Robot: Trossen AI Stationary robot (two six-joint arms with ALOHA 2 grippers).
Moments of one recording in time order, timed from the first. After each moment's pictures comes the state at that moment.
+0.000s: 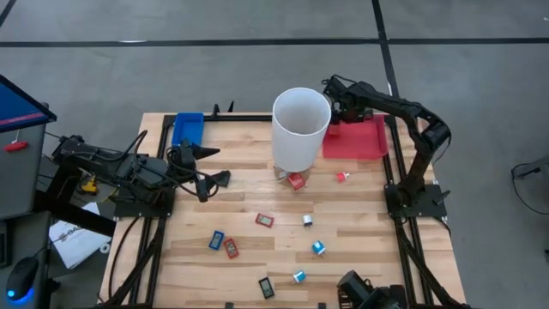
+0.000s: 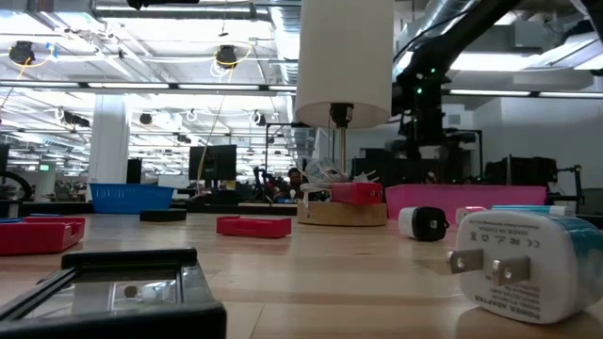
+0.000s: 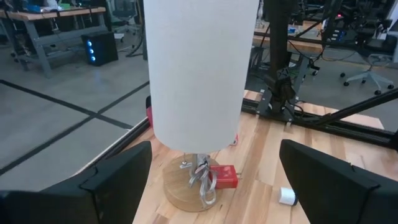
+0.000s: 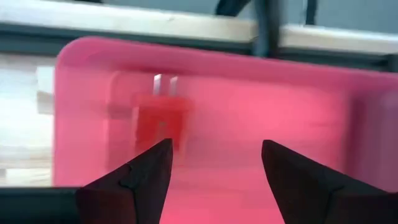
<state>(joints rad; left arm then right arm) -0.35 0.81 0.84 -0.29 -0.78 -0.22 -0.85 1.79 1.35 -0.98 0.29 0.63</state>
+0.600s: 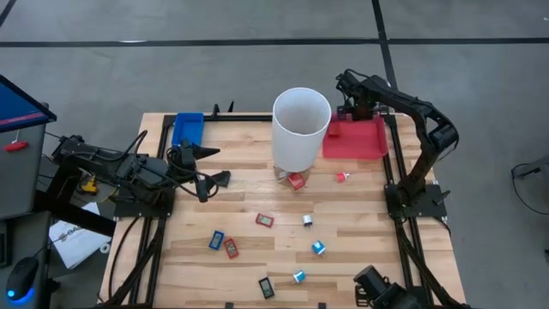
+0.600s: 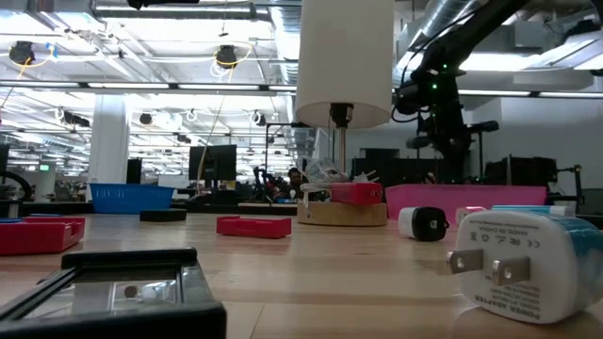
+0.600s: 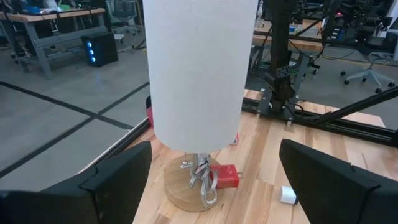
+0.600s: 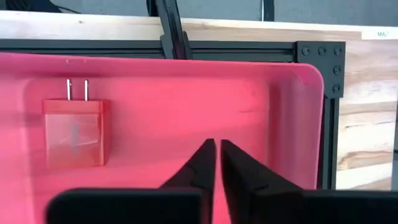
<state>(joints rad) -0.35 0.81 0.84 -0.29 -0.78 -0.21 -0.96 1.74 1.35 -1.11 0.34 0.61</state>
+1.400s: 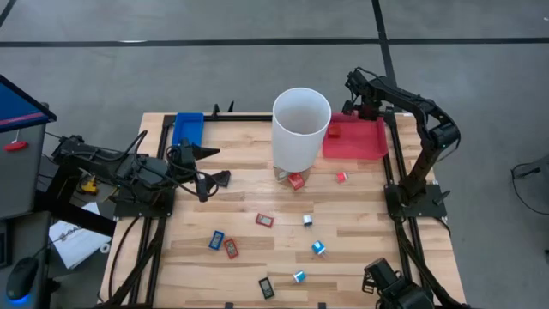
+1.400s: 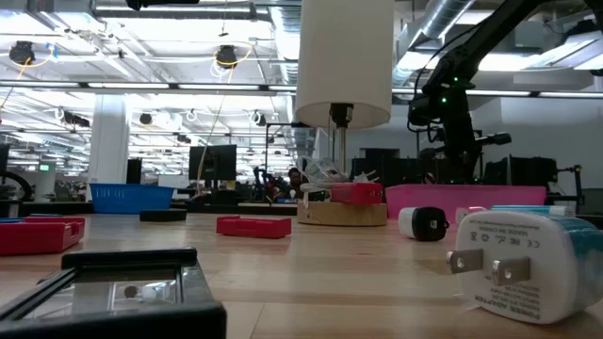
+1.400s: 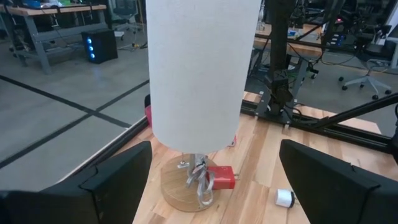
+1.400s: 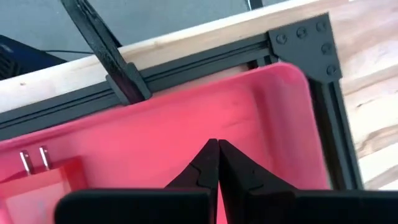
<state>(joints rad) -0.35 0.81 0.84 -0.29 -0.79 -0.25 -1.06 1.76 1.29 -1.01 0.32 0.80</state>
